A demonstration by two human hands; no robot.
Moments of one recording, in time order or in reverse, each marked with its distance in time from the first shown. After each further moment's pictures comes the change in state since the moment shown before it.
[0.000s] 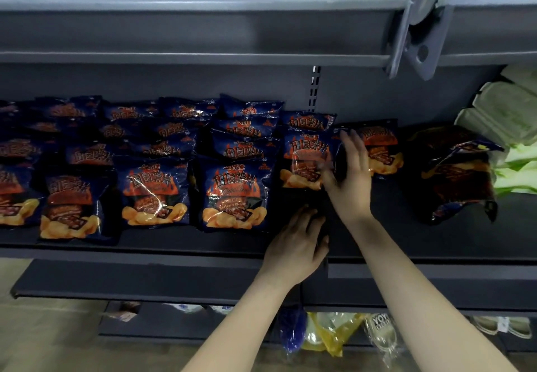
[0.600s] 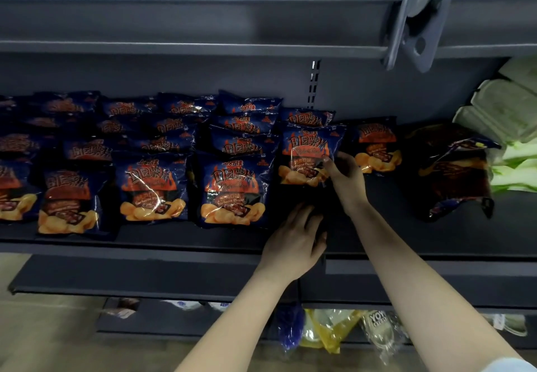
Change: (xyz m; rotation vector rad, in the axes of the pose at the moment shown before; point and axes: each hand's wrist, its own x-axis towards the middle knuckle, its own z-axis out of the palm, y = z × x) left_hand 0.000 0.000 -0.001 0.010 -0.004 0.007; right_hand 0.007 0.039 0.016 0.305 -0.149 0.664
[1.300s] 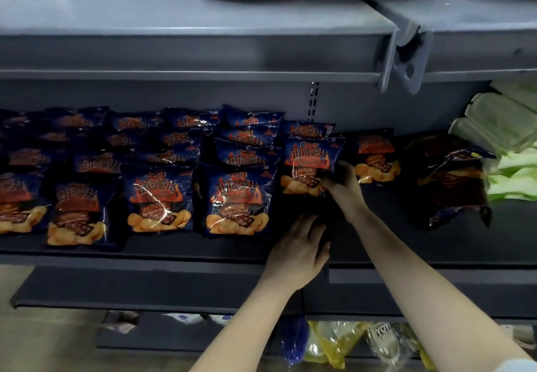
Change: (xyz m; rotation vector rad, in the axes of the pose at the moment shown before) left_hand 0.000 0.000 0.000 -0.003 -0.033 0.001; right_hand 0.005 -0.003 0.002 0.022 -0.092 0.021
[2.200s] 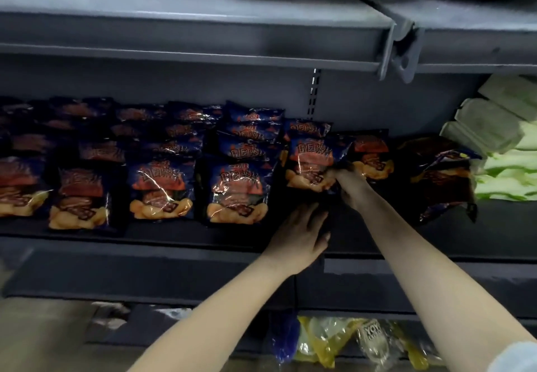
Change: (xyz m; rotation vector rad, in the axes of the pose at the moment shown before) left_hand 0.008 0.000 -0.008 -0.027 -0.136 0.013; right_hand -0.006 -0.033 -0.014 0.131 -0.165 0.186
